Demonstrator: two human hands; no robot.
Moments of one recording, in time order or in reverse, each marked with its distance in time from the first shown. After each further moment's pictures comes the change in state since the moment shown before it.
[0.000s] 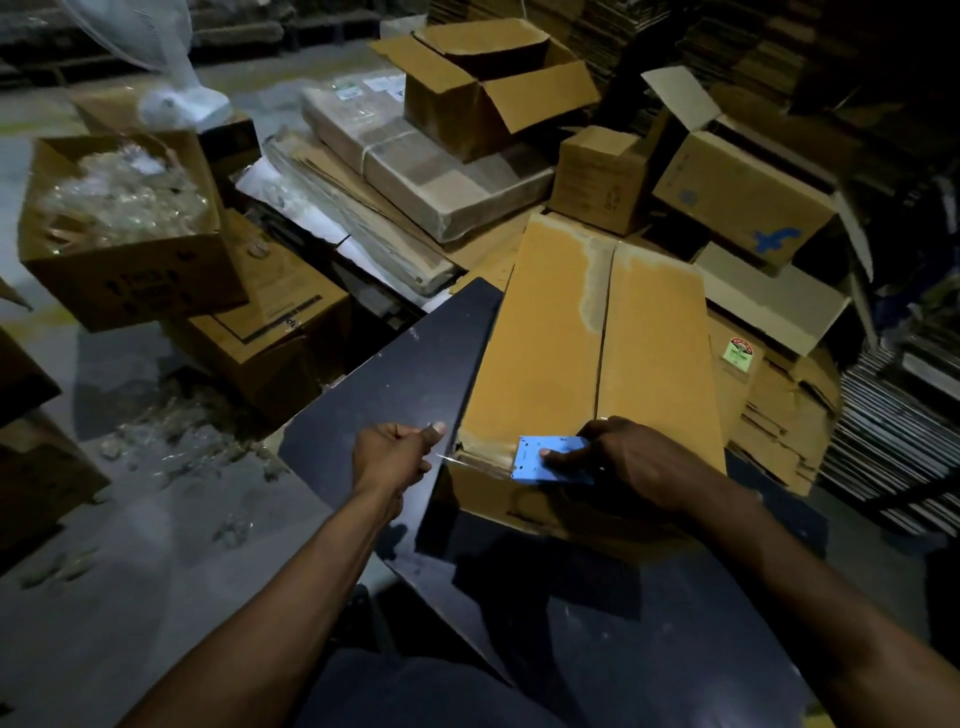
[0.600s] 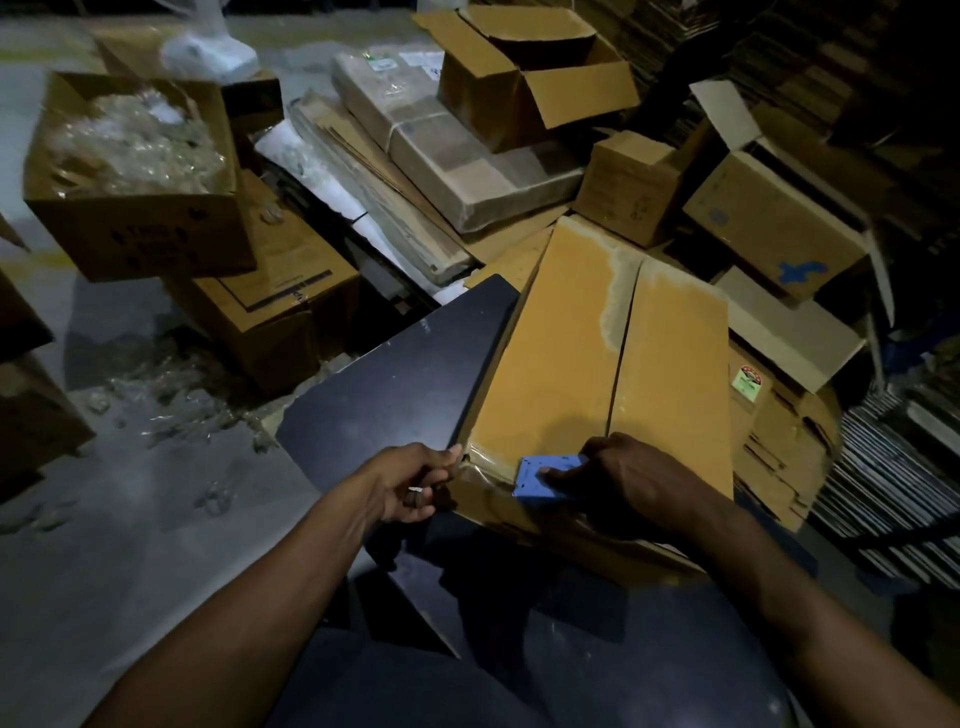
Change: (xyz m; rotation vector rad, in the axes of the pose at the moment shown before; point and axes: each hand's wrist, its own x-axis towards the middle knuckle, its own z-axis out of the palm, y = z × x) left_hand 0.029 -0.016 -0.009 0.016 -0.476 -0.573; right_hand 0.021 -0.007 -0.011 -0.267 -0.097 -0.171
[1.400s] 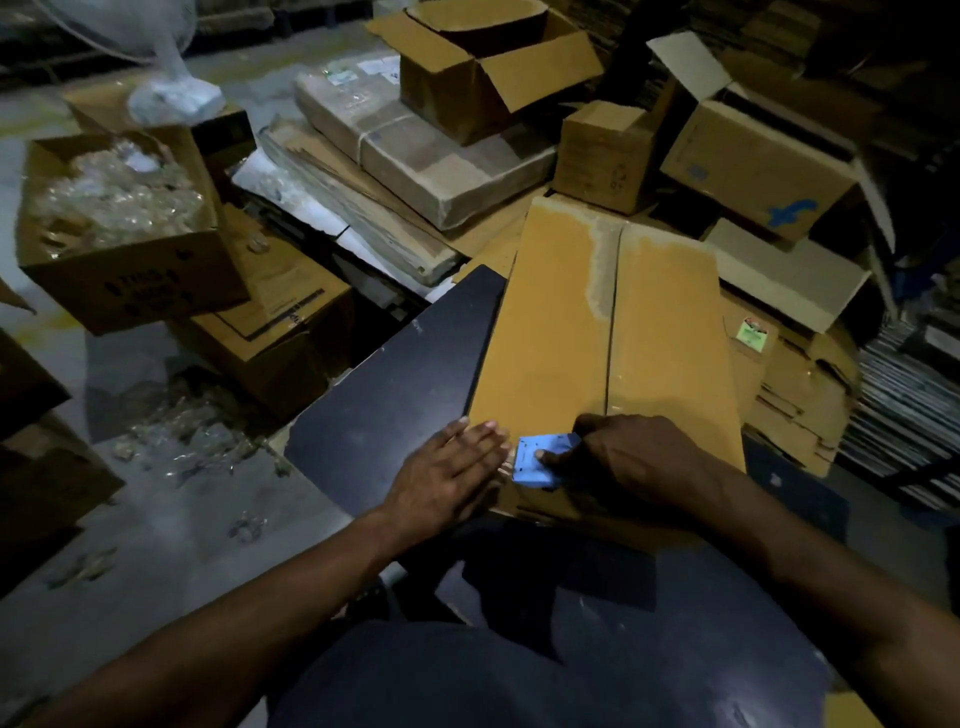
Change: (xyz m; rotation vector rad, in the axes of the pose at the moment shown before) left_hand 0.016 -0.030 0.023 1.398 0.342 1.840; right_hand -0.014 -0.018 0.003 -0.073 0.093 0.044
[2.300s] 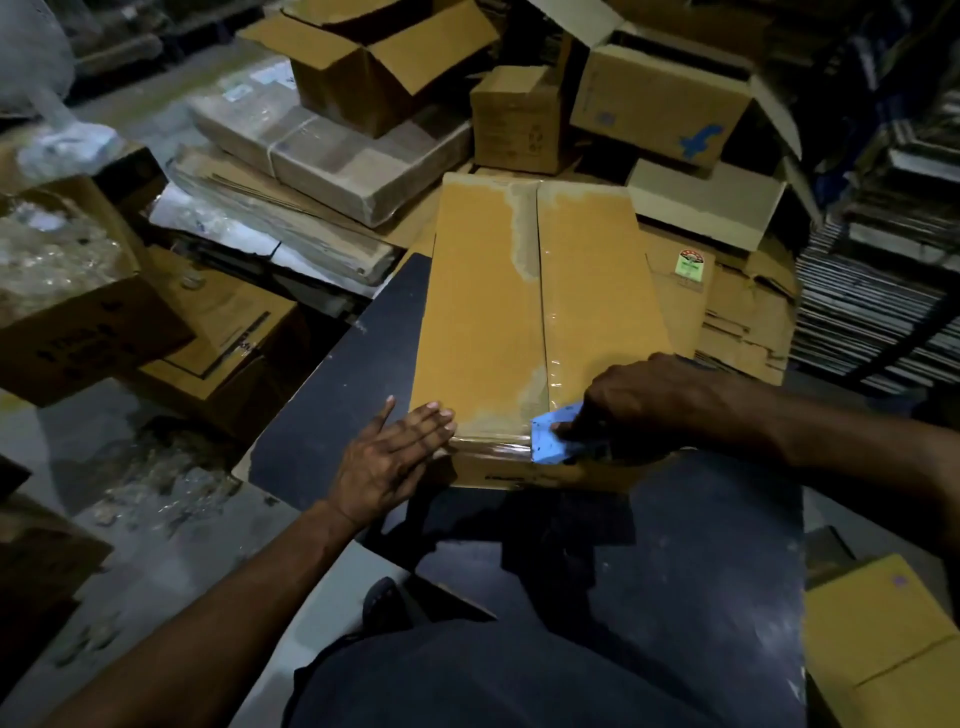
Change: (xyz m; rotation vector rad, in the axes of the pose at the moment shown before) left_hand -0.002 -0.021 -0.017 -0.075 -0.059 0.079; right_hand -0.073 0.020 -0.030 0.055 -0.279 0.208
